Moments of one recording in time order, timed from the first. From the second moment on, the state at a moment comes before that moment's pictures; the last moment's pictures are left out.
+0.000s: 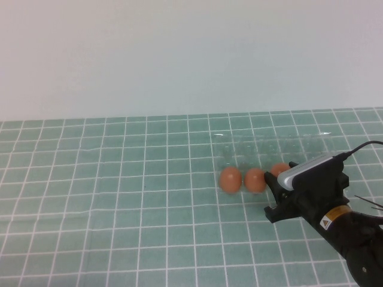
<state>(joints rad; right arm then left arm) 0.49 2.04 -0.61 0.08 -1.07 -0.16 -0.09 0.00 0.00 0.01 0.37 -0.06</state>
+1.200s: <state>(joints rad) 0.49 2.05 -0.61 0.10 -1.07 -0.19 -0.09 0.00 0.00 0.01 0.37 -0.06</state>
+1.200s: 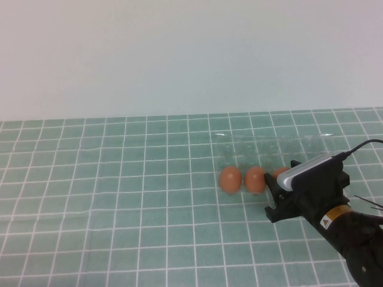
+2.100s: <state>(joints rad) 0.49 1.08 -0.61 0.05 -0.42 -0.20 -0.09 0.00 0.00 0.01 0.37 -0.06</state>
